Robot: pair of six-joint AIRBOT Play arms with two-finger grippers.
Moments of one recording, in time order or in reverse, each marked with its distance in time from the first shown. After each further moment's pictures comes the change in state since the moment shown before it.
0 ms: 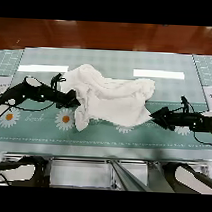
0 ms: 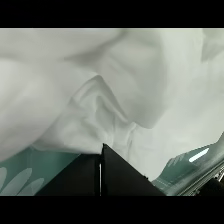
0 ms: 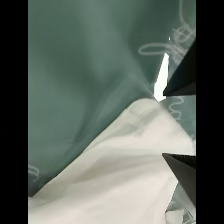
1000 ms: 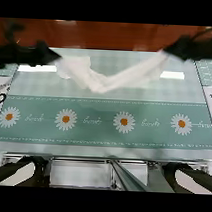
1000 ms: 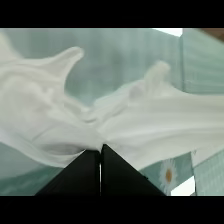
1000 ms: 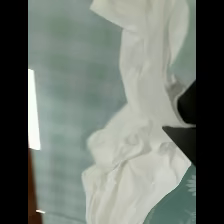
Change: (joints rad) left arm 0.179 0.315 0.468 -0.072 -0.076 -0.035; right arm 0.286 0.024 1.114 -0.201 0.161 0.240
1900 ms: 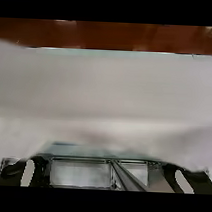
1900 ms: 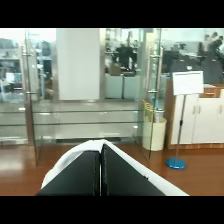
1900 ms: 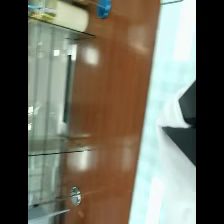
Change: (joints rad) left arm 0.245 0.676 0.515 0.469 -0.054 -0.149; right arm 0.009 0.483 0.581 -0.494 0.453 0.185
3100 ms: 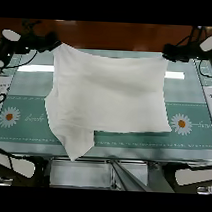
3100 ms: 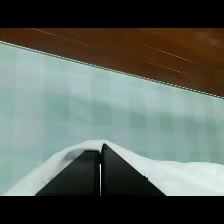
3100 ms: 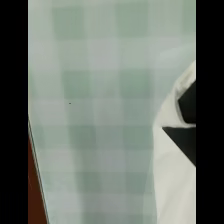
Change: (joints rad) left arm -0.301 -1.321 -0.156 -0.323 0.415 0.223; right arm 0.000 -0.970 -0.558 0.145 -0.836 -0.091
